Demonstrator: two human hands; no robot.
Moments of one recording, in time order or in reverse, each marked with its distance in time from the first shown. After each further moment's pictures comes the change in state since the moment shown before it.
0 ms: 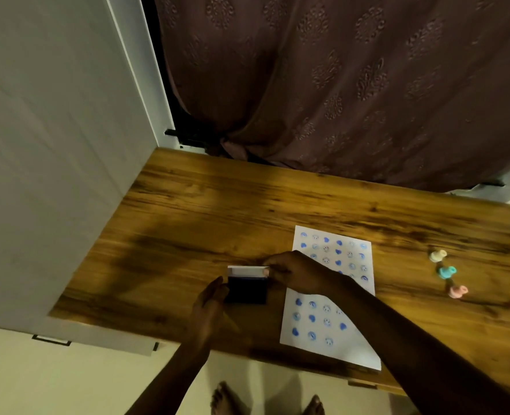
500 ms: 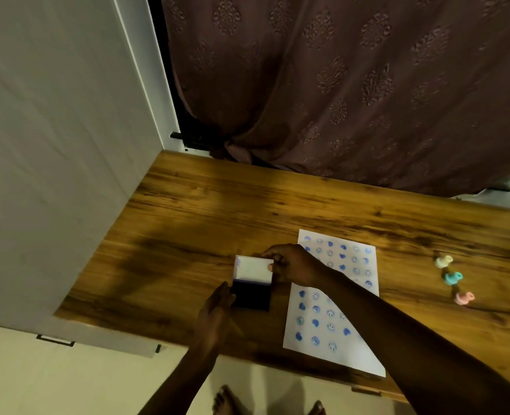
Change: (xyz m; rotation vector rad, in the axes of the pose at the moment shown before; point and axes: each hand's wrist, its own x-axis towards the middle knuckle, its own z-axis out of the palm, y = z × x) left_hand -0.016 0.002 0.008 -0.103 0.003 -0.021; right_hand 0.029 0.016 0.000 0.071 0.095 0.042
